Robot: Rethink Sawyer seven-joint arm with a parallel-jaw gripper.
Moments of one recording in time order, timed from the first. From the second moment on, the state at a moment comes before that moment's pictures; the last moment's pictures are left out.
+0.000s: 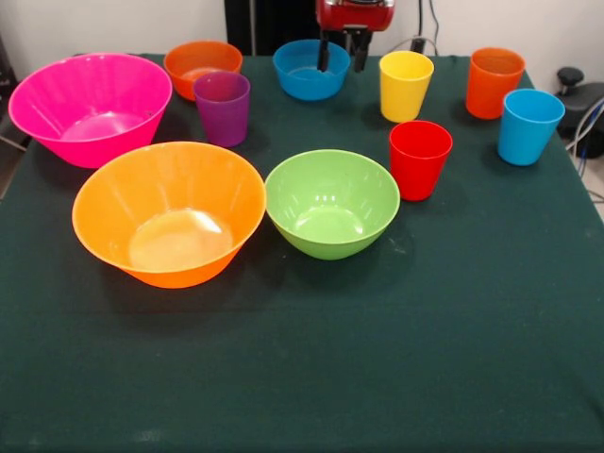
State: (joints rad) arm -0.11 -0.55 -0.12 2.17 -0.19 -0.05 1.61
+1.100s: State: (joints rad) arm -0.11 -0.55 -0.13 2.16 -0.19 -0.05 1.64
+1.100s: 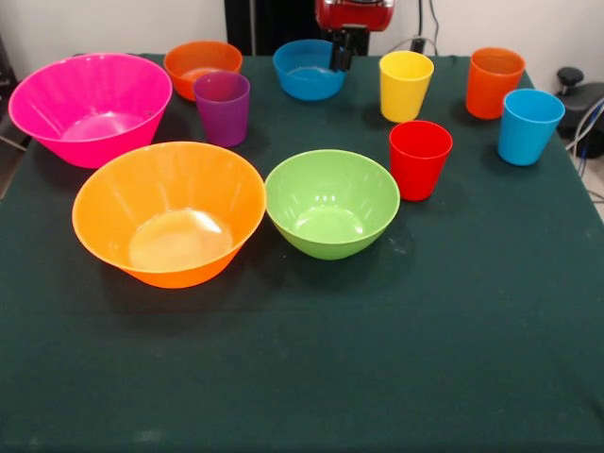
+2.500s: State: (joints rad) arm -0.10 -0.58 -0.13 2.15 -0.19 -0.05 1.65
